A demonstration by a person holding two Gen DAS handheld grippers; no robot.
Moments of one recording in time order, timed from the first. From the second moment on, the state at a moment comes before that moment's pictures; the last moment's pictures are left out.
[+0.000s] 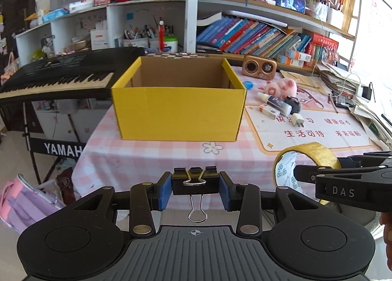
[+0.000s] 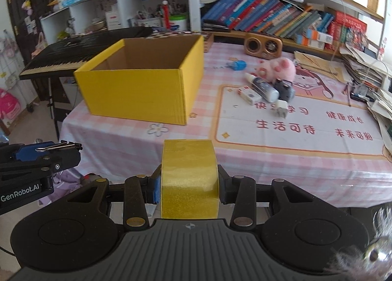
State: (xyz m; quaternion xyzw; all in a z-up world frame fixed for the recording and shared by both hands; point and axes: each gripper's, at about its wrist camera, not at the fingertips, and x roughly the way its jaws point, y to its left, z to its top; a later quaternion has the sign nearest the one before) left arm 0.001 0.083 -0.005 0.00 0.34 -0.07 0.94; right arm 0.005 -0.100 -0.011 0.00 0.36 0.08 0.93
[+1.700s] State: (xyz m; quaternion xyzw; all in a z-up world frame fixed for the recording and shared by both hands) left arm 0.094 0.102 0.043 0.01 0.27 -0.03 0.96; right arm 0.112 -0.064 0.053 -0.01 0.27 0.19 0.94
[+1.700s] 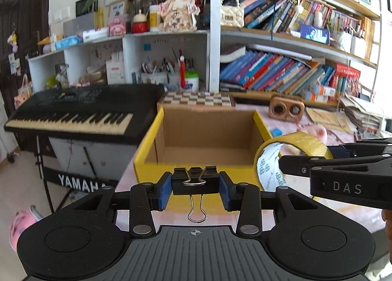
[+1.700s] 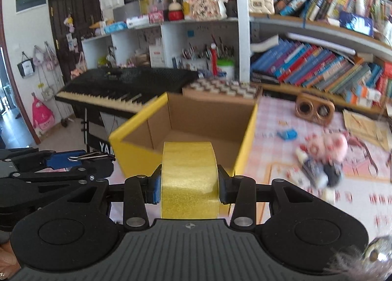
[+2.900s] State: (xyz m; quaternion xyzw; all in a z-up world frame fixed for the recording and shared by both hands) left arm 0.317 0.088 -0.035 0.10 0.44 -0.01 0.89; right arm 0.363 -0.010 -0.032 -0.23 0.40 0.28 0.84
